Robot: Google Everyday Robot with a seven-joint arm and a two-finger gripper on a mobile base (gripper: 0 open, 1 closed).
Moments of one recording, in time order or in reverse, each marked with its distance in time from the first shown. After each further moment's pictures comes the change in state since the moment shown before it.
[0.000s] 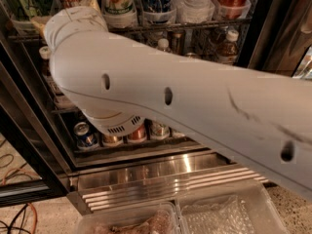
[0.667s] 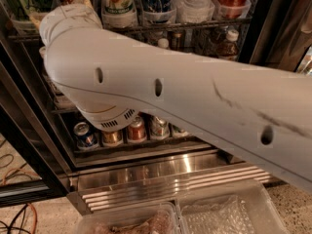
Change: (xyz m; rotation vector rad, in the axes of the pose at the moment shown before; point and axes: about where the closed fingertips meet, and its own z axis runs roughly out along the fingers) arm -0.003 0.009 0.013 -0.010 -0.012 0.008
